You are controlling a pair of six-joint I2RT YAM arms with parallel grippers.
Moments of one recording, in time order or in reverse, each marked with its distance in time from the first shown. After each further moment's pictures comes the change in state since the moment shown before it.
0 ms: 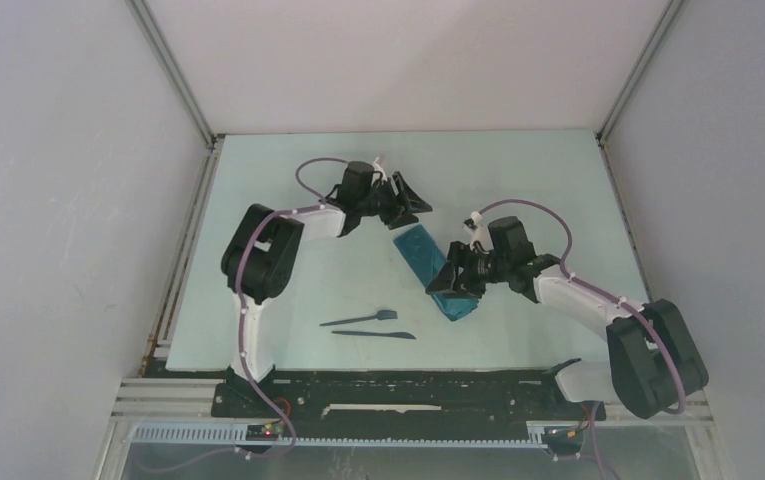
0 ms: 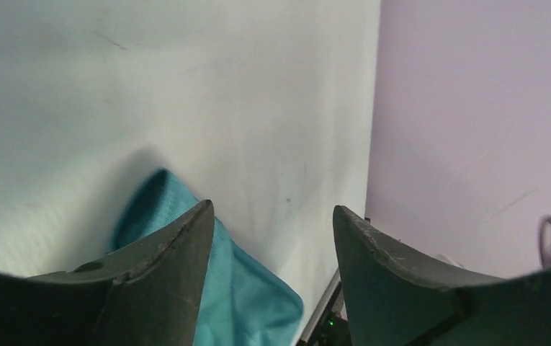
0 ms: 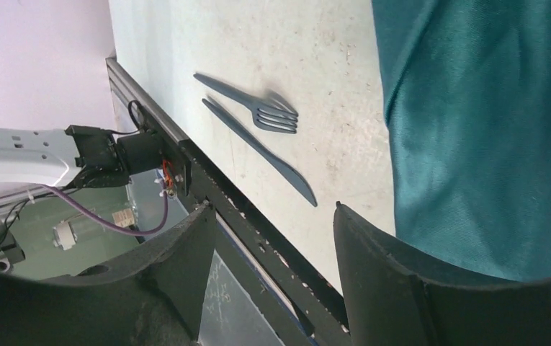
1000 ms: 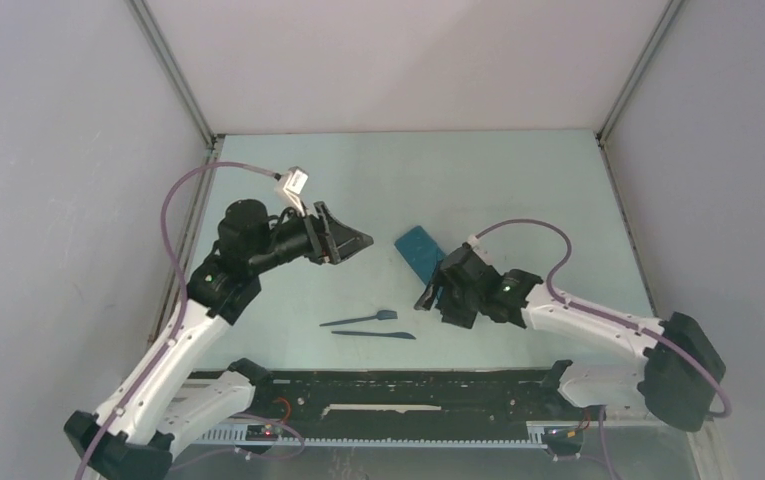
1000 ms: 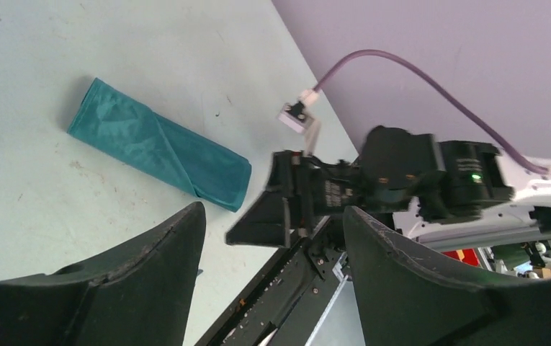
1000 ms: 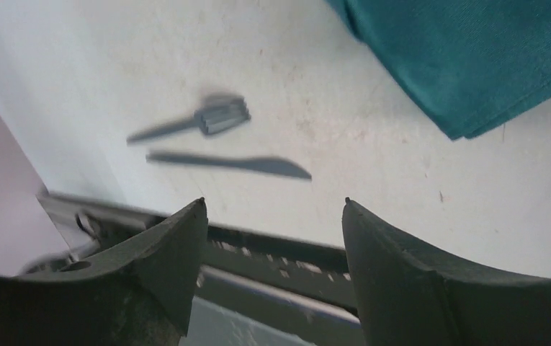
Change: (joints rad) left arm -0.002 -1.242 -0.404 -0.551 -0.096 0.359; right arm 0.430 -0.137 0.109 -0.372 0.699 0.497
